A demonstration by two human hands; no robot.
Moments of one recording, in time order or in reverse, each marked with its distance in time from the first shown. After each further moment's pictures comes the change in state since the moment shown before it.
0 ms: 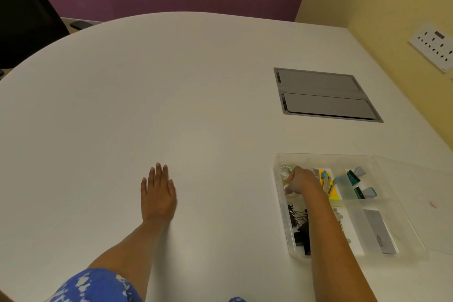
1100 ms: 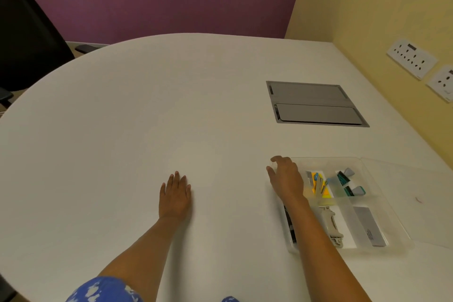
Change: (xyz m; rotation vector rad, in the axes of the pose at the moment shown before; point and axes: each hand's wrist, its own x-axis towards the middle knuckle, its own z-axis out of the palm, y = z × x) left_hand -0.006 0.035 -0.032 0.056 -0.180 0.106; right_hand -0.048 -0.030 0.009 0.200 0.486 -0.298
